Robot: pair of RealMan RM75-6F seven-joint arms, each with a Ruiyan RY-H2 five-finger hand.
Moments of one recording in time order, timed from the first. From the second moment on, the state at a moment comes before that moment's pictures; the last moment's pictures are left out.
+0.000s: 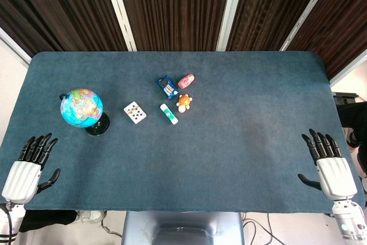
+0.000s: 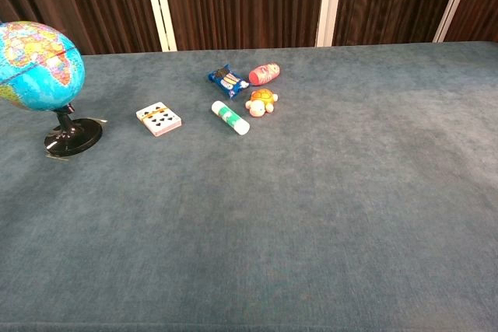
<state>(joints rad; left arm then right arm) -0.14 -1.24 -0.01 -1.42 1.67 1.59 -0.04 0.08 -1.13 0.03 -1.61 -1.57 1.50 -0.11</state>
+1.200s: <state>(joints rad) -0.40 -1.57 -0.32 -1.23 1.41 1.49 -0.13 0.08 -1.10 0.01 -1.63 -1.58 1.48 -0.06</state>
